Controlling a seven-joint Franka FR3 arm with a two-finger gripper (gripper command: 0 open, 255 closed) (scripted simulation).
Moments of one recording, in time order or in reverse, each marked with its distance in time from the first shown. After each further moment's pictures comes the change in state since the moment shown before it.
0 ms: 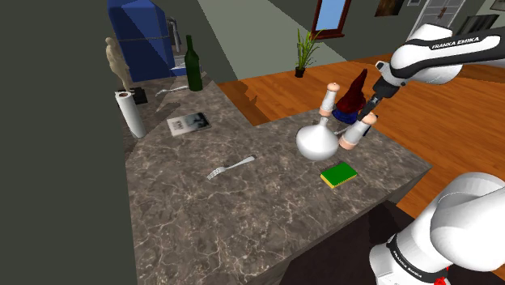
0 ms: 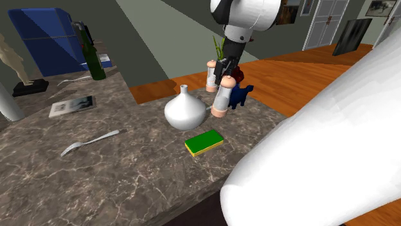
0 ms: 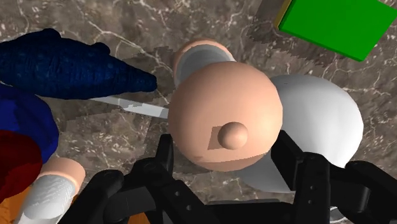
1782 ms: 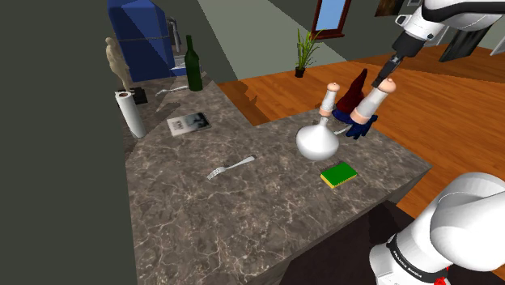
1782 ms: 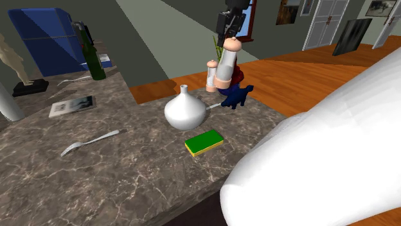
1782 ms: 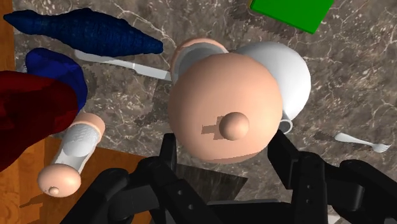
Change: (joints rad) arm -0.004 -0.067 0.095 0.307 -0.002 -0.369 0.067
